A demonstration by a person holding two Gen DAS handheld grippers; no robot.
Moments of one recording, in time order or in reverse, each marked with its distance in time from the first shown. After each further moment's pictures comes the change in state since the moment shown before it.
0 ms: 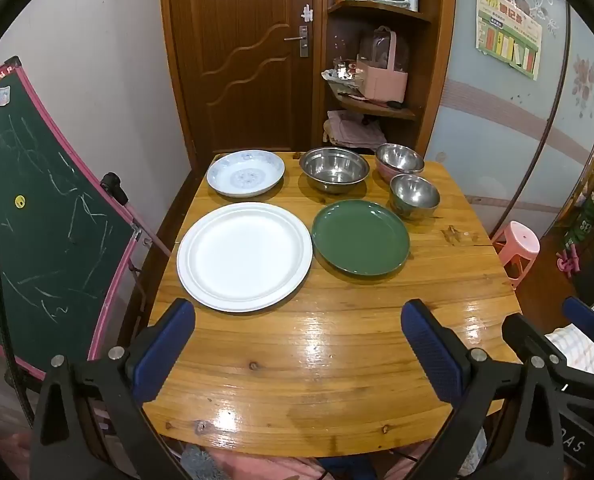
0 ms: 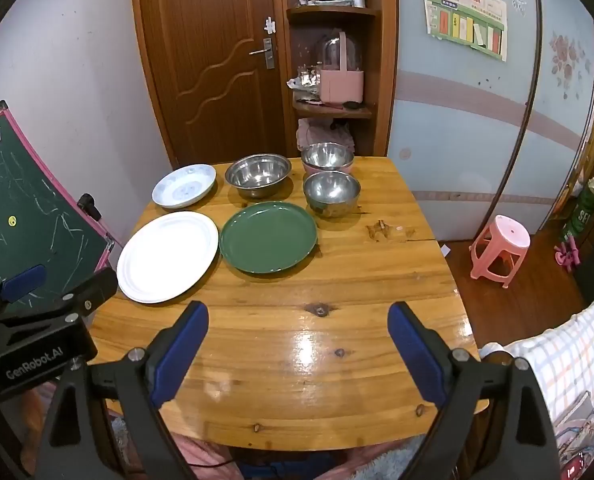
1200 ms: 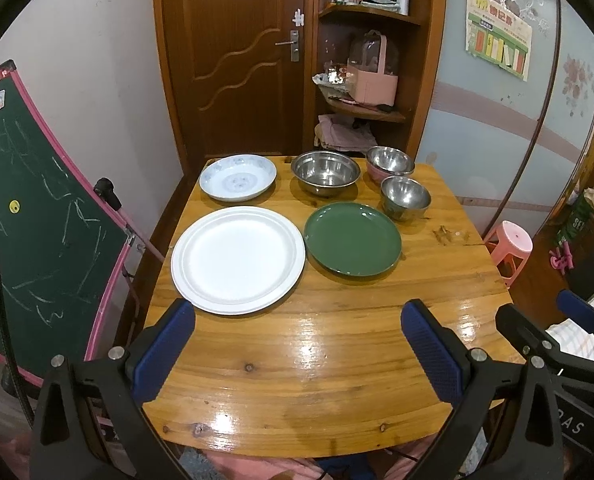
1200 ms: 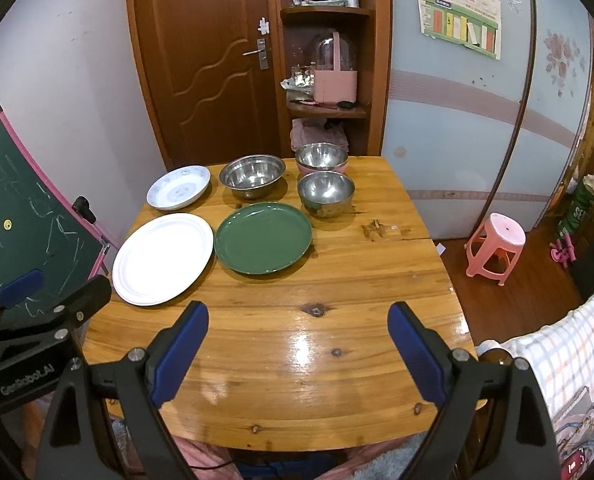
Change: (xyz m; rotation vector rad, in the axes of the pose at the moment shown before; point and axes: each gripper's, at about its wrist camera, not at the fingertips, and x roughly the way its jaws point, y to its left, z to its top) left arm -0.006 -0.005 -0.004 0.005 0.003 -0.033; right arm 0.002 0.002 0.001 0.015 0.004 -0.014
